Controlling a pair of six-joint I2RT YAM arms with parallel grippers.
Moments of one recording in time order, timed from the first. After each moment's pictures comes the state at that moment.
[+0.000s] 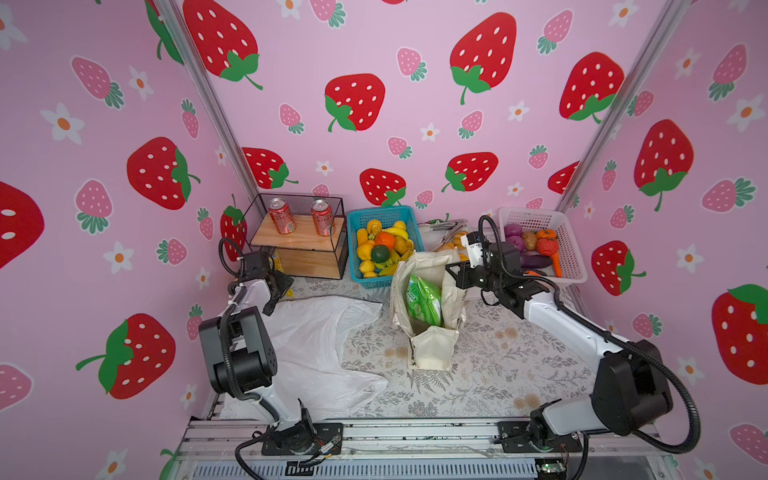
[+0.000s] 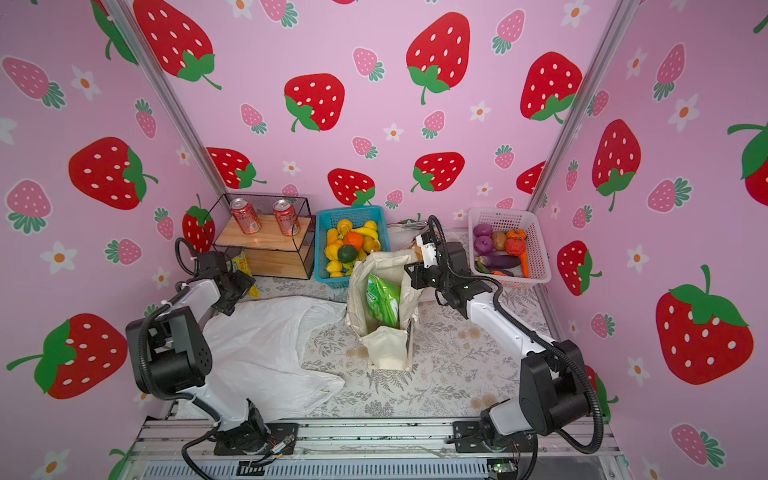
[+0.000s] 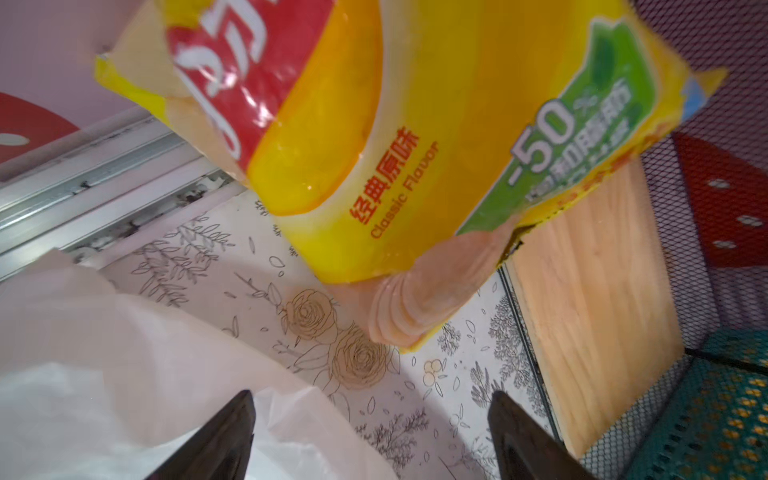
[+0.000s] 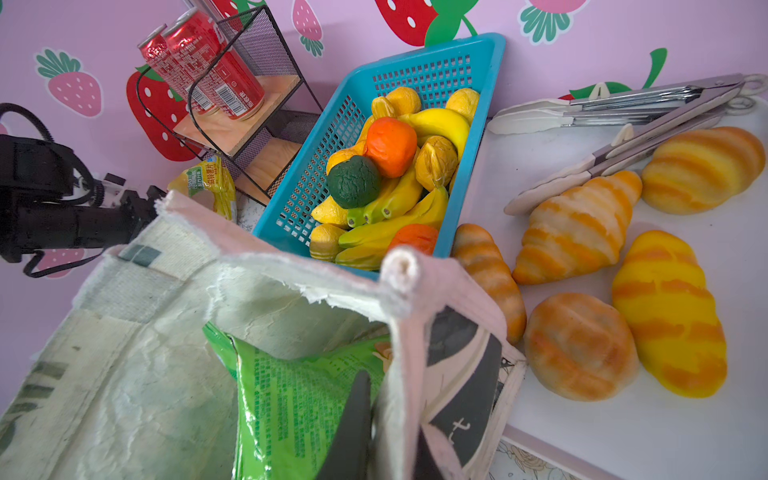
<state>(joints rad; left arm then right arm) 0.35 1.75 1.17 -0.43 -0.02 -0.73 0.48 1.44 1.04 -0.06 -0.37 0.26</state>
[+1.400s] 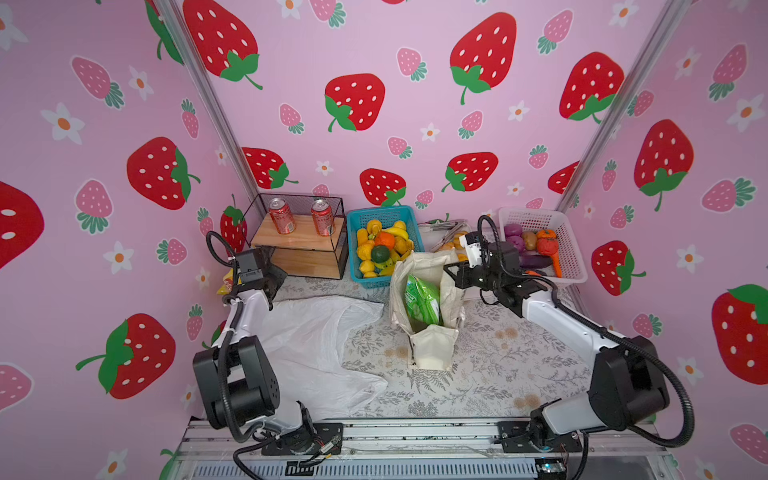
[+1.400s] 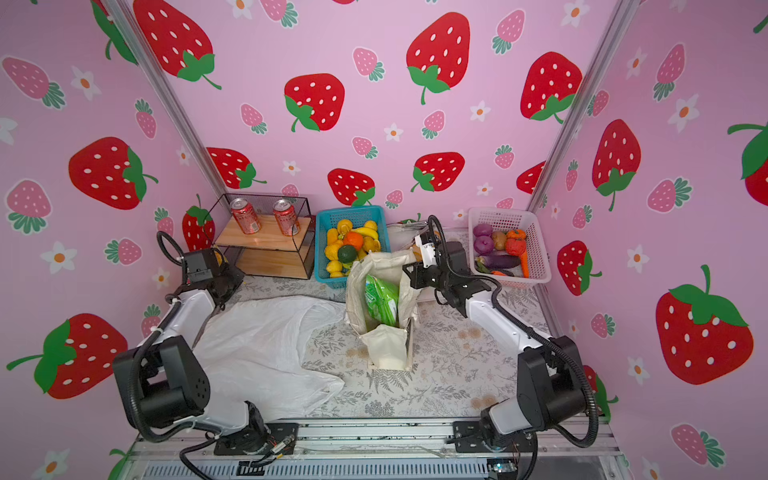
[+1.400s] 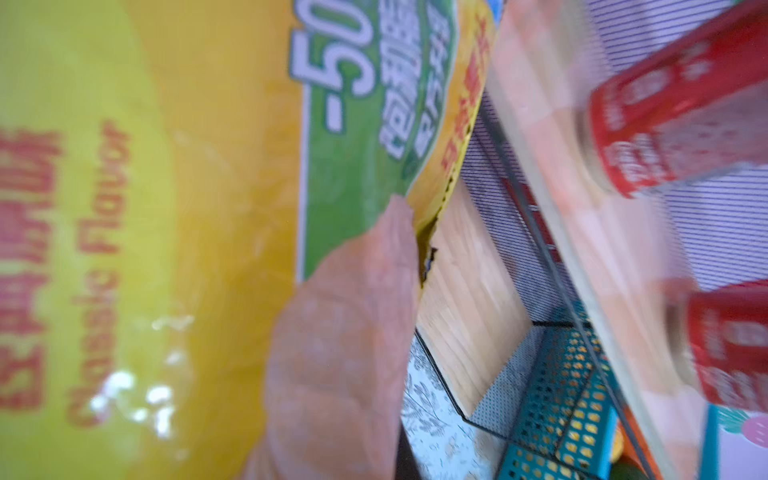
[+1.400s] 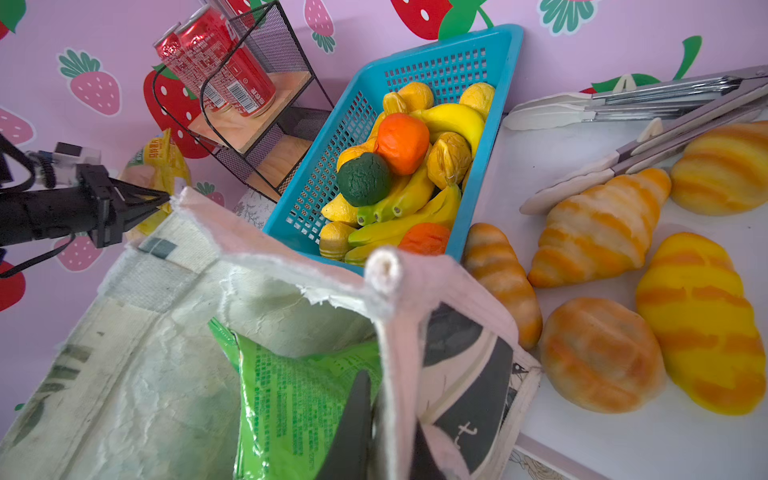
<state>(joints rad) 0.33 1.44 1.05 -0.32 0.04 -0.70 0.48 1.47 1.04 -0.03 -0.42 0.26</state>
